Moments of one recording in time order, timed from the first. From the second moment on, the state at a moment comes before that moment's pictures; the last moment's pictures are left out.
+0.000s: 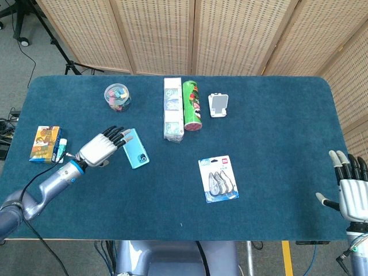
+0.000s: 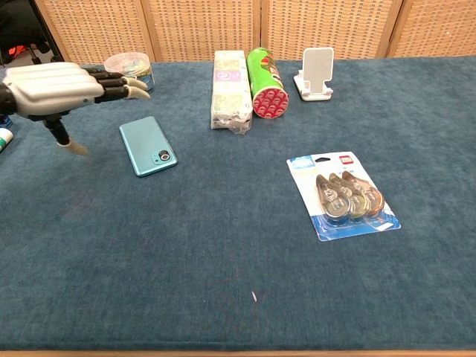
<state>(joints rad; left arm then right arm) -0.79 -1.57 0.00 -0.73 1.87 1.02 -0.28 0.10 -1.16 0.15 -1.56 -1.40 1.50 -0.16</state>
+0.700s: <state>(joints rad) -0.99 -1.75 0.16 -0.50 1.93 0.87 -0.39 0.10 -1.16 0.17 -1.53 -1.33 1.48 -0.17</state>
